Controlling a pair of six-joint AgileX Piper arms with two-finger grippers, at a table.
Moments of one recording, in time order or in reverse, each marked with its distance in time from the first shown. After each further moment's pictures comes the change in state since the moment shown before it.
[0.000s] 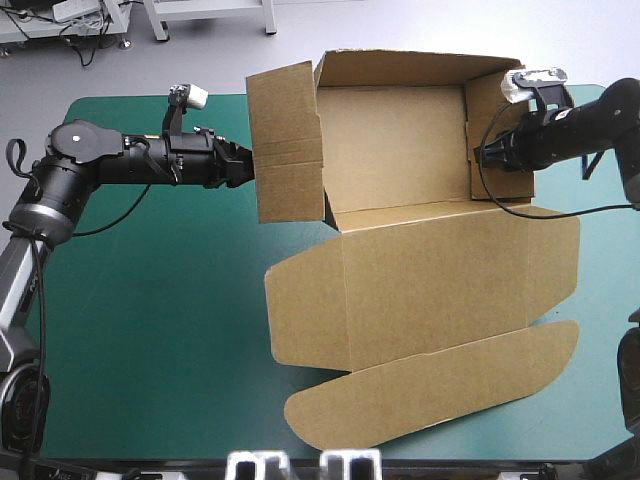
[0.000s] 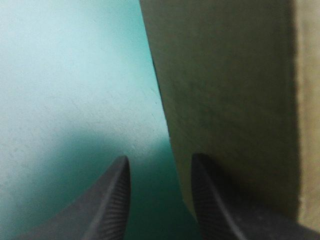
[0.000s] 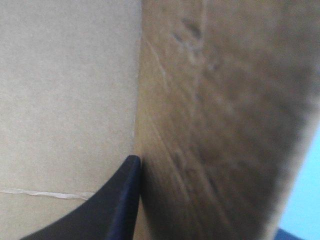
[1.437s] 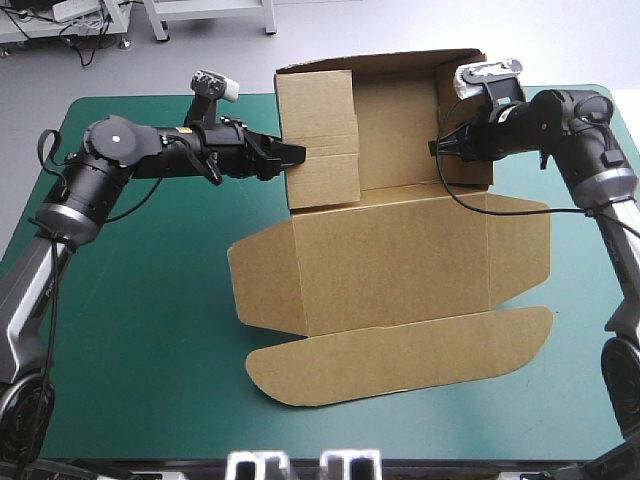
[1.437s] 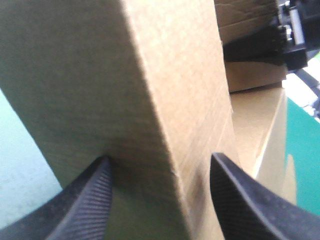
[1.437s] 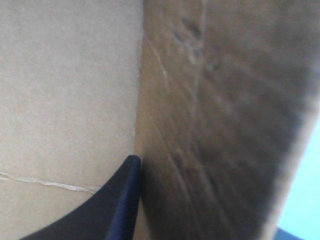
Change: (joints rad) left arm -0.167 0.001 -0.057 0.204 -0.261 -0.076; right arm 0.227 0.005 0.000 -0.253 -0.215 0.250
